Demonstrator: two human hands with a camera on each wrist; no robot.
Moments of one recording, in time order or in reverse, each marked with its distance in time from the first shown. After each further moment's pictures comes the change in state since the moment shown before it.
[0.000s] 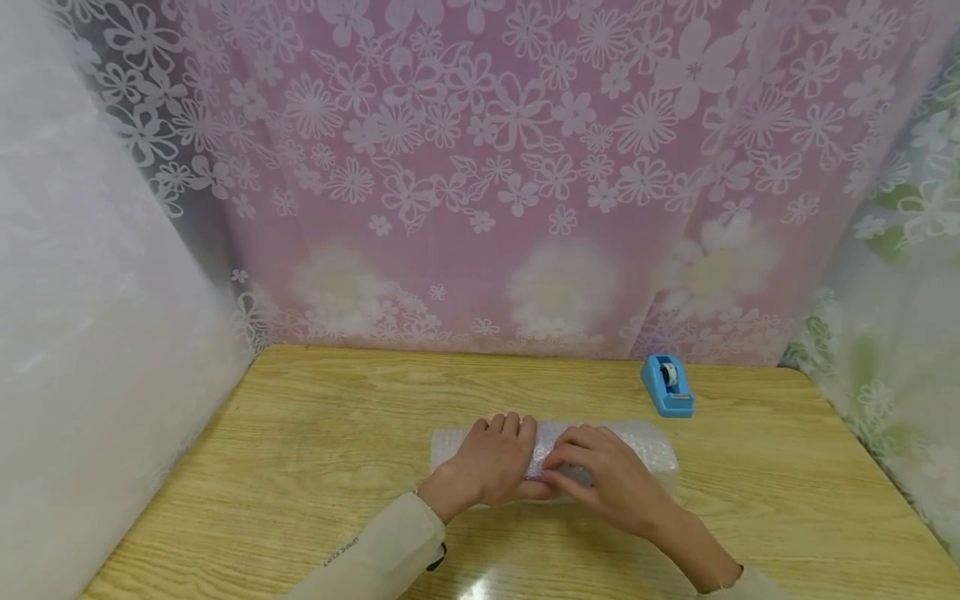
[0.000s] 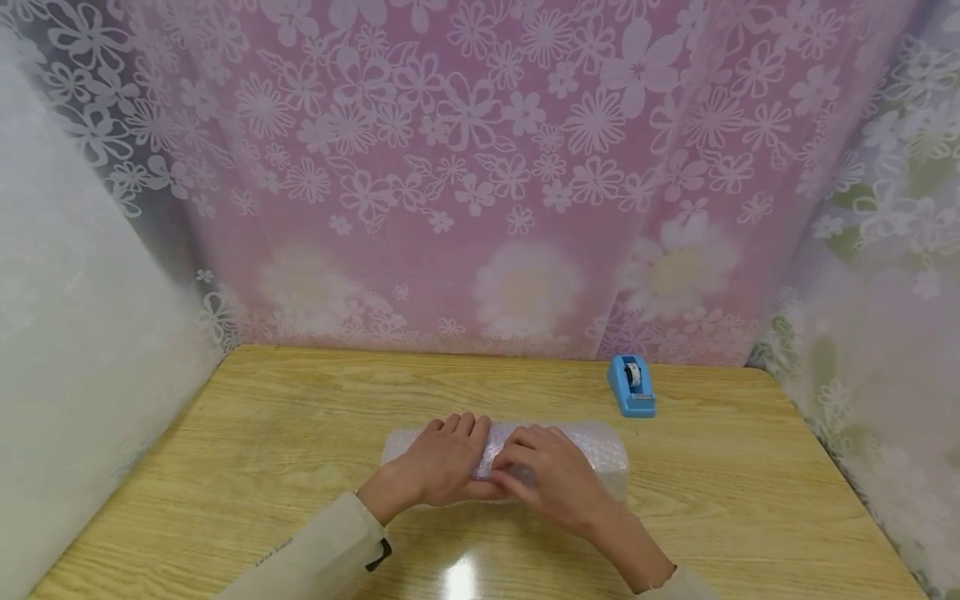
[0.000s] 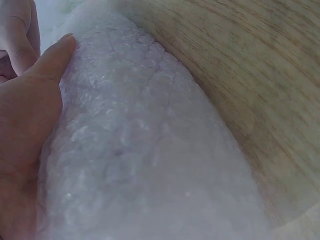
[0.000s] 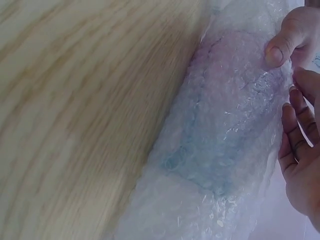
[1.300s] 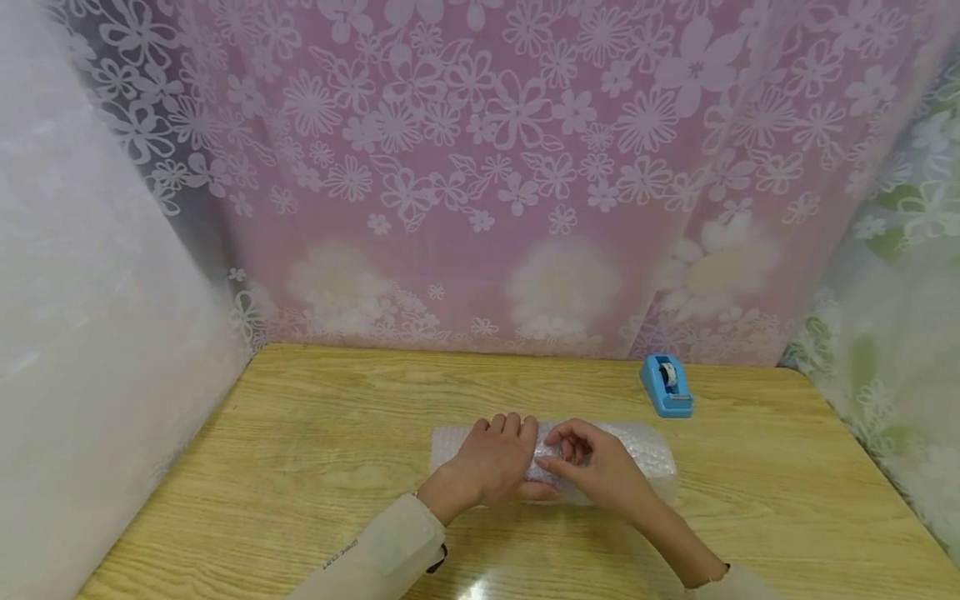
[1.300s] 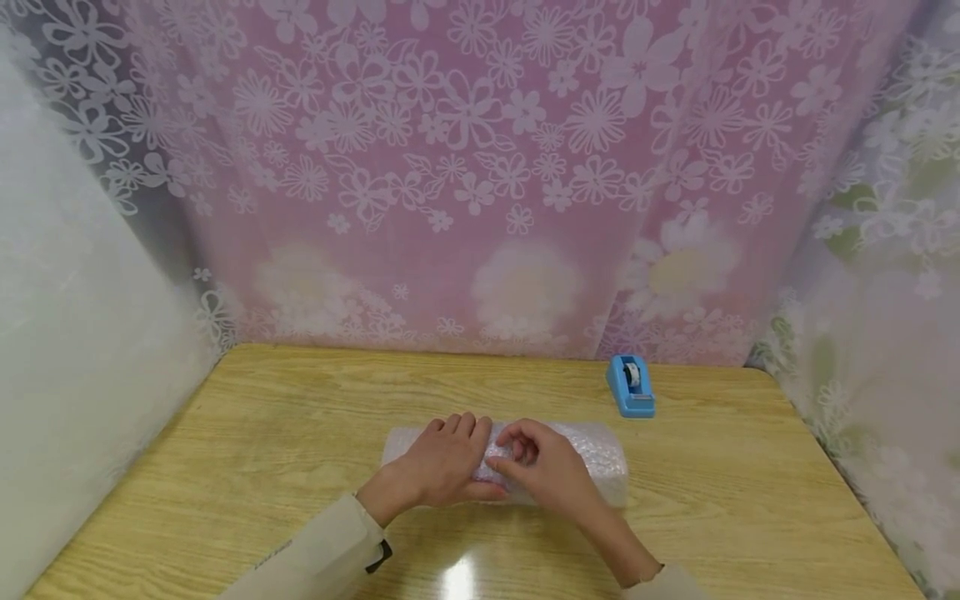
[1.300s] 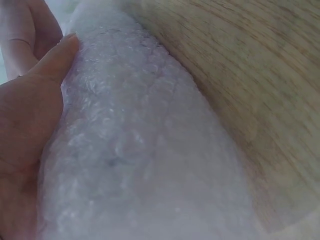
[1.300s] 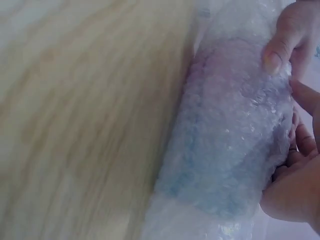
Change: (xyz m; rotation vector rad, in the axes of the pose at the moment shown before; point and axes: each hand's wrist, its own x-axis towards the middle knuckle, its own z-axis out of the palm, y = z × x) left_hand 0.003 0.000 0.002 -0.063 -0.006 -0.001; right_hand 0.008 -0.006 0.003 0.476 -0.093 0.675
